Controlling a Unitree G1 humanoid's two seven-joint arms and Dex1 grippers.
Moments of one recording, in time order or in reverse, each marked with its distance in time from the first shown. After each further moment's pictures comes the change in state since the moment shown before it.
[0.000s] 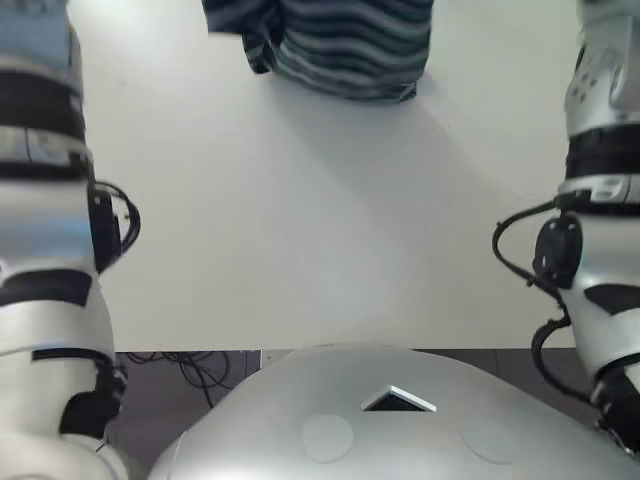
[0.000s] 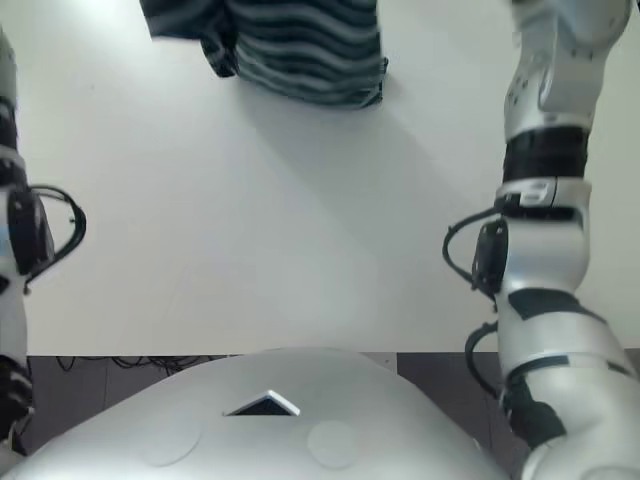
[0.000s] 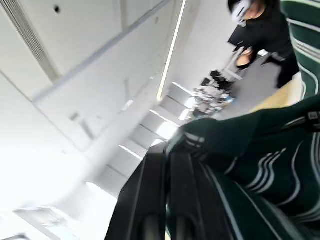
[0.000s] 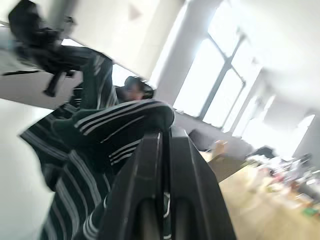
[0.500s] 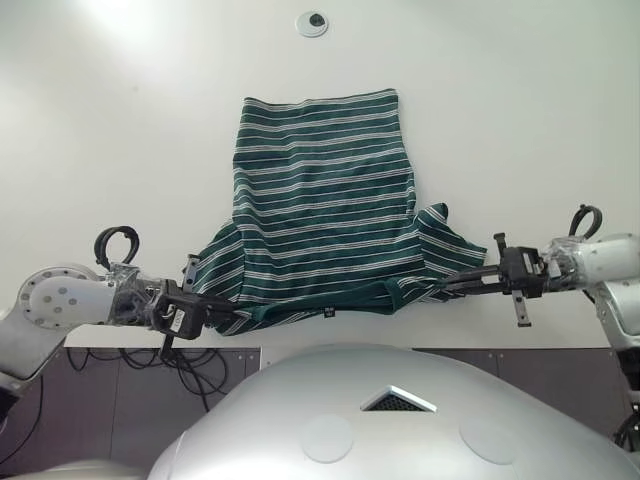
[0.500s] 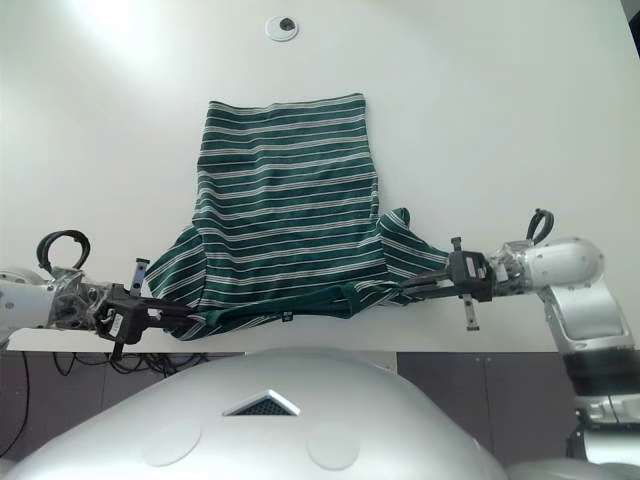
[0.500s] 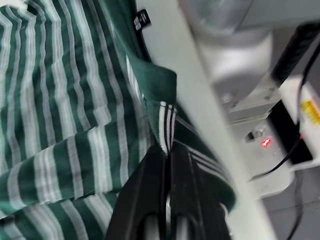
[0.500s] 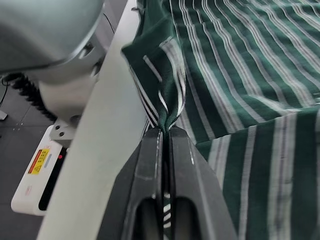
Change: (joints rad) left arm 1.349 0.598 0.055 -0.985 -0.030 0.294 -0.393; right arm 0.967 -0.456 0.142 -0.588 -0.102 0.146 0.410
